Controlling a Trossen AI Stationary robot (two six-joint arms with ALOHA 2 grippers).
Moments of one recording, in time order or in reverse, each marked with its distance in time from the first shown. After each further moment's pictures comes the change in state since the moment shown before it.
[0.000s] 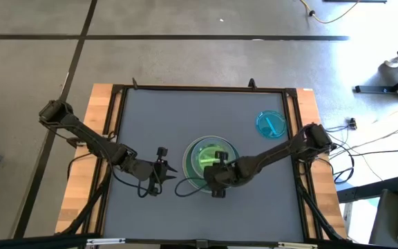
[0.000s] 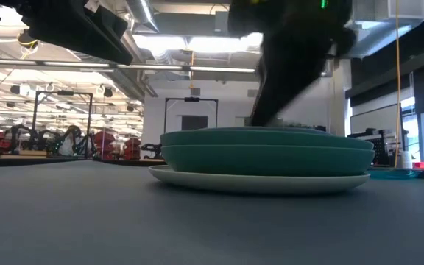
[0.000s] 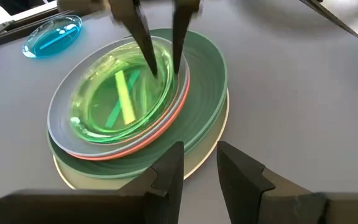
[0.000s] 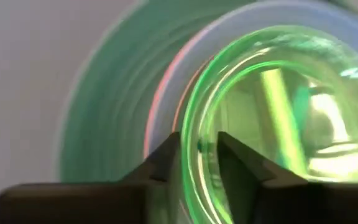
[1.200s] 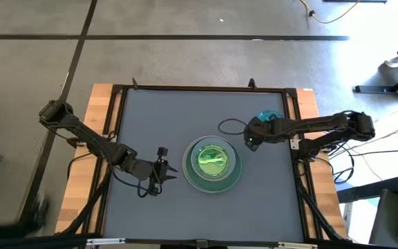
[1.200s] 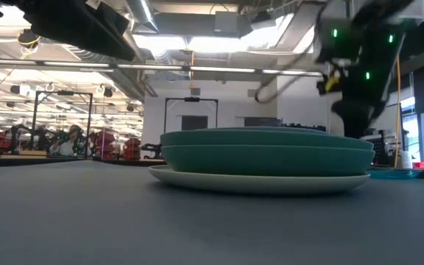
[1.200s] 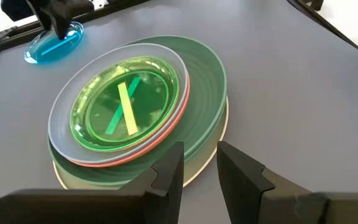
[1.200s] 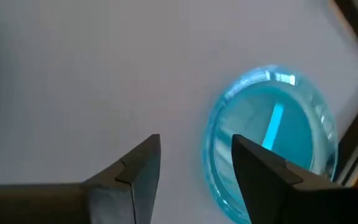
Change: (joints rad) left arm 0.001 0.000 0.000 0.025 0.000 0.004; right arm -0.446 -0.580 -0.587 -0.287 0.155 0.289
